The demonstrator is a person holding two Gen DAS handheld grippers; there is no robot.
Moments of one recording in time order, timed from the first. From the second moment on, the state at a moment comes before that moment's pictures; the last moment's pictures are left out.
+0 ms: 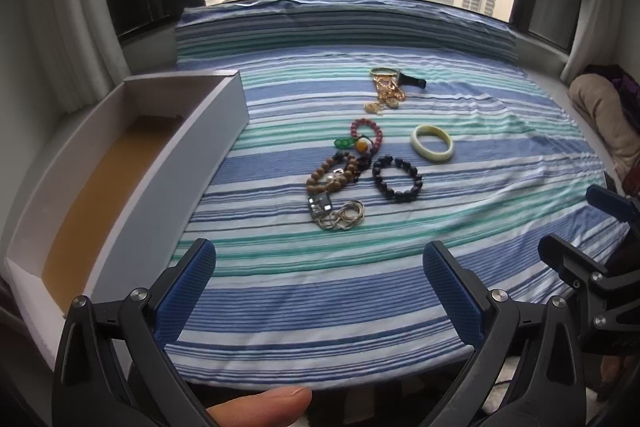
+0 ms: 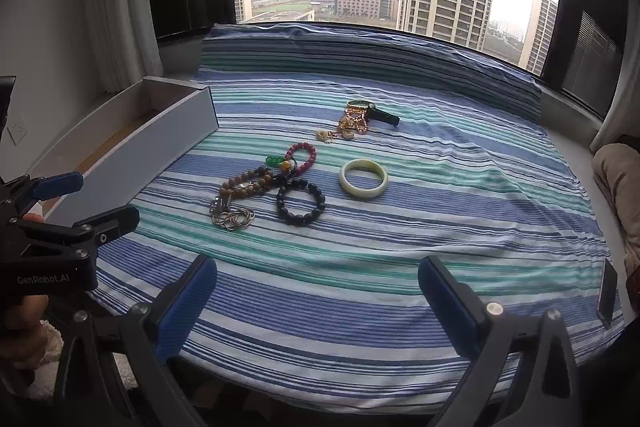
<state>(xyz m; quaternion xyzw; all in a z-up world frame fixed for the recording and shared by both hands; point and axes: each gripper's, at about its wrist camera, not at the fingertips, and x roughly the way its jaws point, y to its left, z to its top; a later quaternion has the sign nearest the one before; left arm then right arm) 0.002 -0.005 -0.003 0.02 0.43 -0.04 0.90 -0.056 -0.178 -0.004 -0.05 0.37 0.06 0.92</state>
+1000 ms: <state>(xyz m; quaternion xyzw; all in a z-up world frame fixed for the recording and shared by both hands) 0.002 -0.003 -0.006 0.02 0.44 -0.04 0.90 -0.056 -0.174 -0.002 -0.05 0.37 0.06 0.93</state>
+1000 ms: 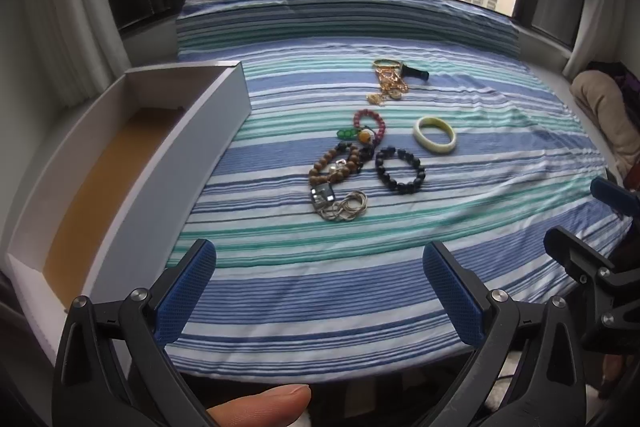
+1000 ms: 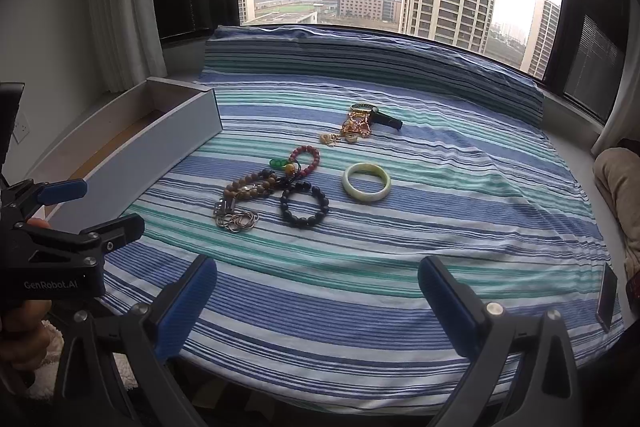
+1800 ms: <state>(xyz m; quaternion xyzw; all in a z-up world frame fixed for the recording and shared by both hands) 0.003 -0.003 -0.008 0.02 0.45 -0.04 0.89 -0.058 -0.176 -0.003 -0.05 0.37 0.06 0.93</state>
